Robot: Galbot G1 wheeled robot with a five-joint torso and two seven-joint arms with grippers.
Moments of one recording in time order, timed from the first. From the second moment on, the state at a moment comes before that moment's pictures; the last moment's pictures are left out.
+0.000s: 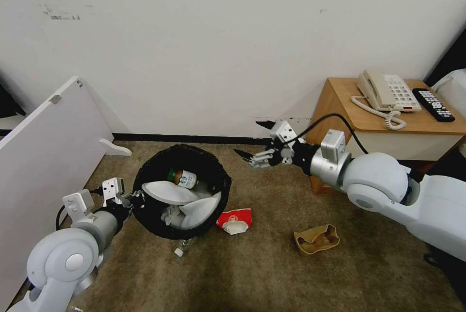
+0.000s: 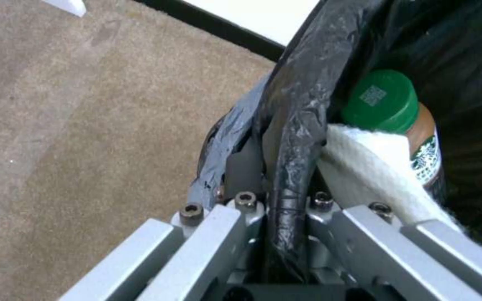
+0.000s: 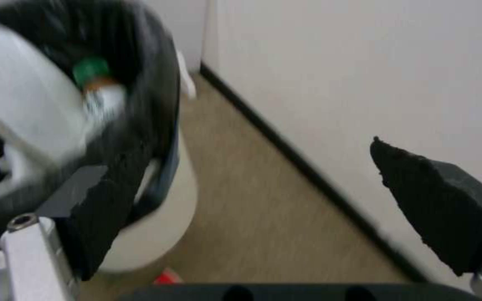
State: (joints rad) left arm 1.39 -1.11 -0.69 -2.26 -1.12 0.73 -0.49; right arm -0.29 0.42 -0.57 2.10 0.95 -0.22 0.05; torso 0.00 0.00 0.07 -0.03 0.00
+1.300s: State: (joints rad) left arm 1.40 -1.06 -0.68 -2.24 -1.19 0.72 -0.49; right arm -0.66 0.63 -0.29 2.10 1.90 -0.02 1.01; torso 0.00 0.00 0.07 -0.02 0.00
